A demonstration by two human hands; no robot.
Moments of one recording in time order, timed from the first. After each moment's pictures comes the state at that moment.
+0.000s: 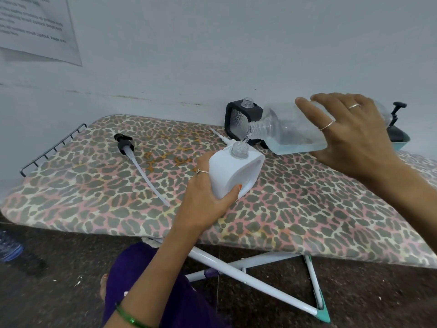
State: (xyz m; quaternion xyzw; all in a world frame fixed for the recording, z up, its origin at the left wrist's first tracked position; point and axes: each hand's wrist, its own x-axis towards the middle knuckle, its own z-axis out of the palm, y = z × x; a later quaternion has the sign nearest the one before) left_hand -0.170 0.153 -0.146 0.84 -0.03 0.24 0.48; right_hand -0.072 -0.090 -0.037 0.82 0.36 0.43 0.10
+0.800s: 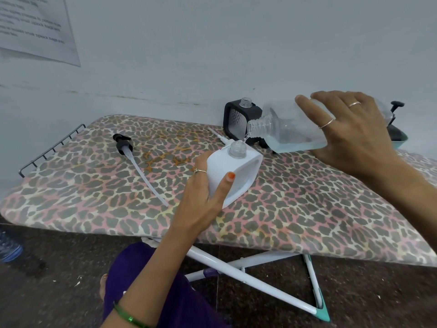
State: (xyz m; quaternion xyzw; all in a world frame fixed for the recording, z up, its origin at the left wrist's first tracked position) left_hand -0.170 0.153 -0.148 0.82 -0.07 0.24 0.51; right_hand -0.070 -0.094 -0.036 0.81 0.37 0.44 0.10
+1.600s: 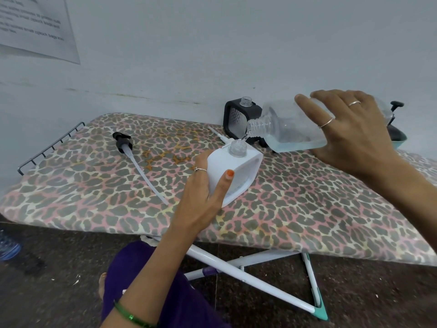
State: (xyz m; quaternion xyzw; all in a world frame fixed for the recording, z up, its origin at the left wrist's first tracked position) left_hand -0.172 0.153 -0.146 0.82 -0.07 0.25 0.51; right_hand -0.073 -0.092 -0.034 0.82 0.37 0.43 0.11
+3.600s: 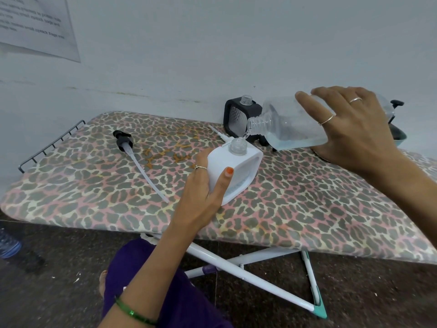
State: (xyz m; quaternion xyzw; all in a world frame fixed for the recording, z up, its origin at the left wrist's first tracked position) left_hand -0.171 0.153 -0.145 0.82 -0.07 0.26 0.51; right_hand -0.073 -0.092 -0.032 0.82 0.36 0.43 0.11
